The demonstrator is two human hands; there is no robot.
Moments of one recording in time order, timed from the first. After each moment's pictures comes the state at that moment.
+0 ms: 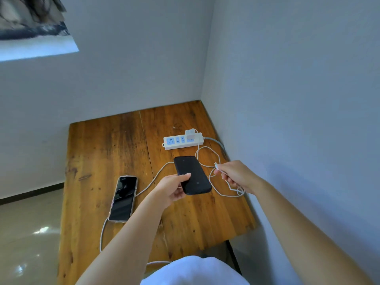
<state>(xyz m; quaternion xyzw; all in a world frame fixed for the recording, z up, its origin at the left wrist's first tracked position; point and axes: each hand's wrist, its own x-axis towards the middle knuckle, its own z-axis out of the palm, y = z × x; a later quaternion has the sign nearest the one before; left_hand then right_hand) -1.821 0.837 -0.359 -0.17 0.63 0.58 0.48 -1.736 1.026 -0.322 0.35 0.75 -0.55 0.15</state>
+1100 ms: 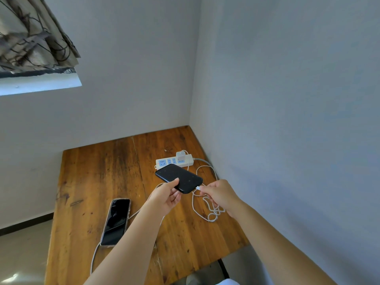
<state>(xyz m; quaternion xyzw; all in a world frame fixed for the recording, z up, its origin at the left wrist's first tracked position) -1.821 0.843 -0.331 -0.22 0.54 0.68 0.44 -1.716 0.981 -0.309 0.36 0.76 -0.53 0.05</state>
